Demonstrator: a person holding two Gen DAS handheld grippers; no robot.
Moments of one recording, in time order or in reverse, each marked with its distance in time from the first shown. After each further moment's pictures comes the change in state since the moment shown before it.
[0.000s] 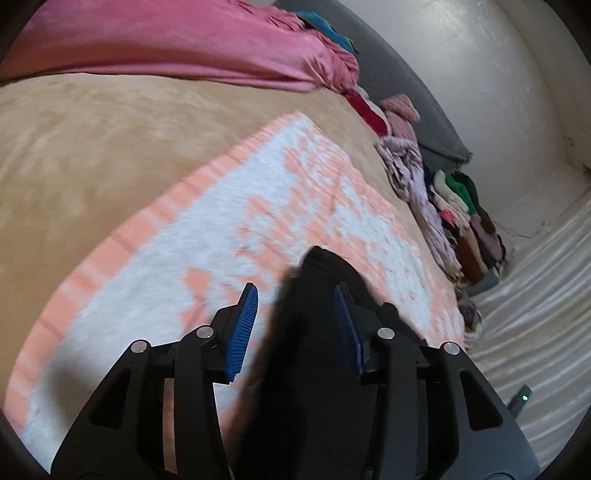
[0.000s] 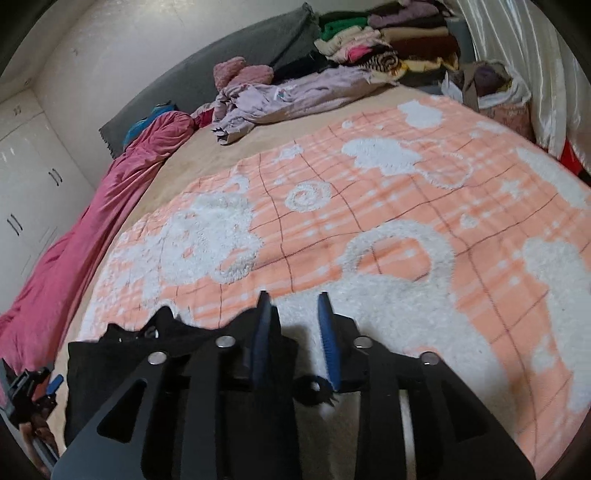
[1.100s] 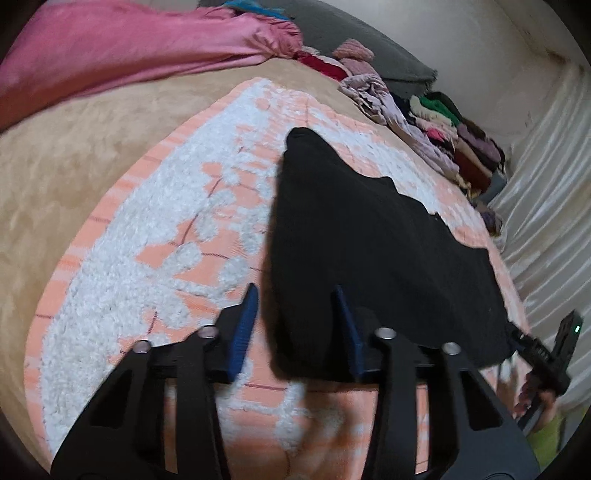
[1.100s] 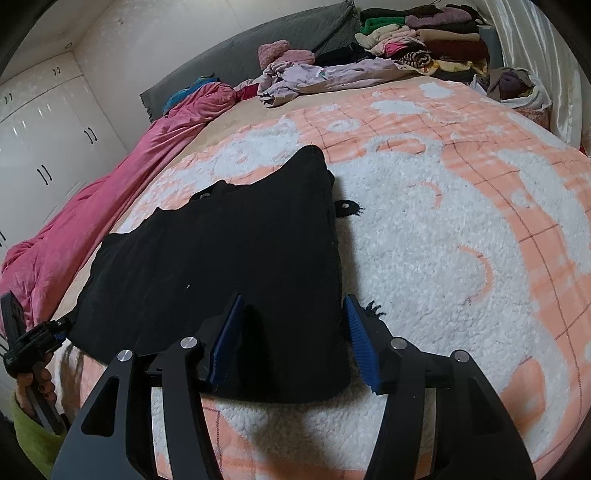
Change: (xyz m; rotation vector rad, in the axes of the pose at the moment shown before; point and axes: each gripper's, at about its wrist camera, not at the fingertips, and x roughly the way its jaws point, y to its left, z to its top) left arm -0.040 -0.008 -0.093 0.378 0.100 0.050; right arm -0.070 0.017 -0.127 -0.103 0.052 0.095
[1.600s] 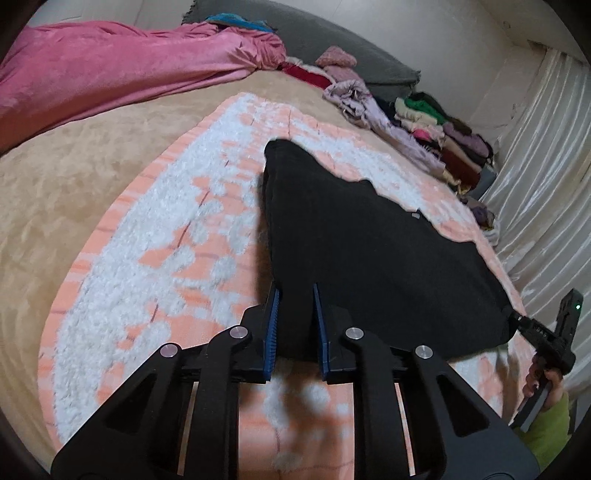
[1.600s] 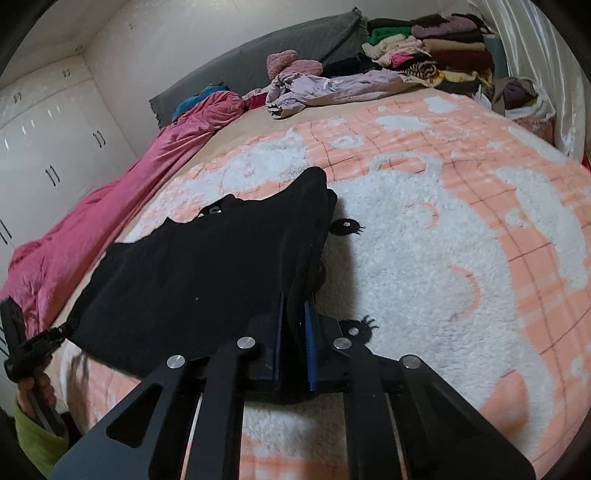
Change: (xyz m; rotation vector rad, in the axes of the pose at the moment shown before) left arm -0.020 -0.006 -0.010 0.043 -0.030 -0.013; right arm -0.016 -0.004 0.006 -0.031 -0.033 0.009
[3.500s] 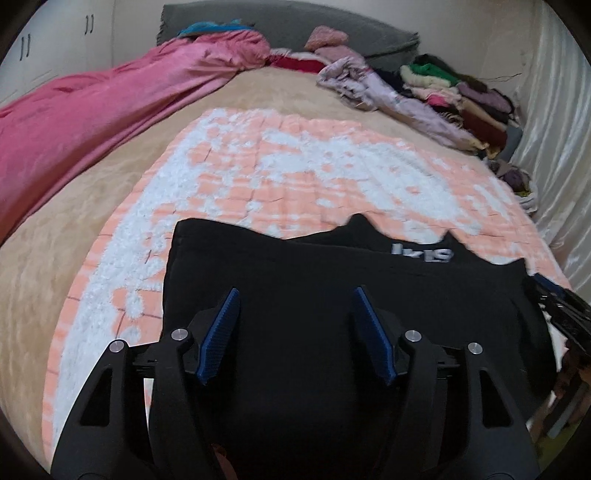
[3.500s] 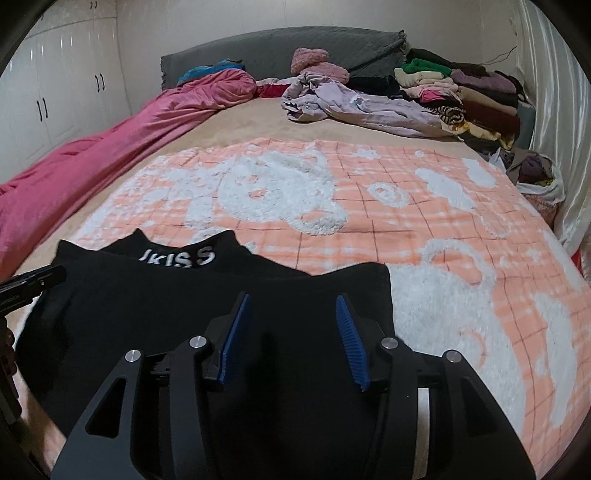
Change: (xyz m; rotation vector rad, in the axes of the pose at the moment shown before) left arm 0.107 -0.075 0.086 0.173 0.050 0.183; right arm 0.091 0.064 0.079 -0.246 0.014 -0.156
